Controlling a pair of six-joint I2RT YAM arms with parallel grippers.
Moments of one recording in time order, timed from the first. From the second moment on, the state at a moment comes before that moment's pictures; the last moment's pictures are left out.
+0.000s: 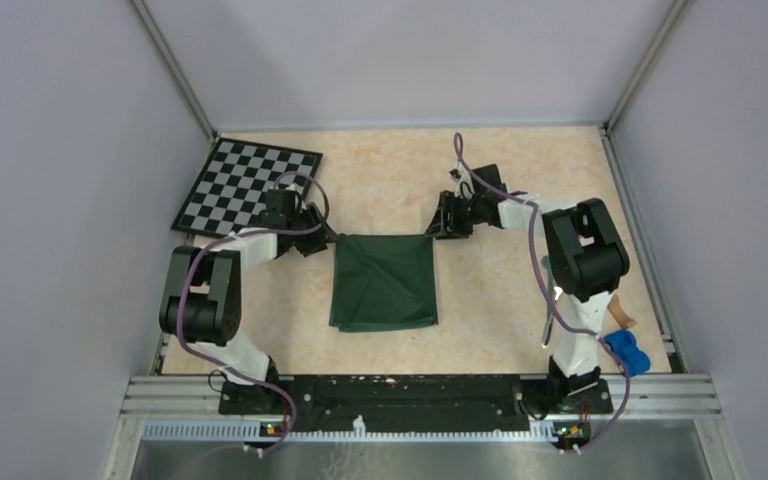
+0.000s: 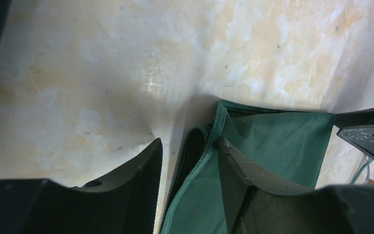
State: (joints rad) left arm -0.12 1.63 0.84 -0.06 0.28 -0.63; right arm 0.35 1.97 1.19 -0.12 -0.55 0.43
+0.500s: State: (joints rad) left arm -0.12 1.69 0.84 0.04 0.38 -0.64; right arm 0.34 2.02 1.20 -0.06 -0.59 0.45
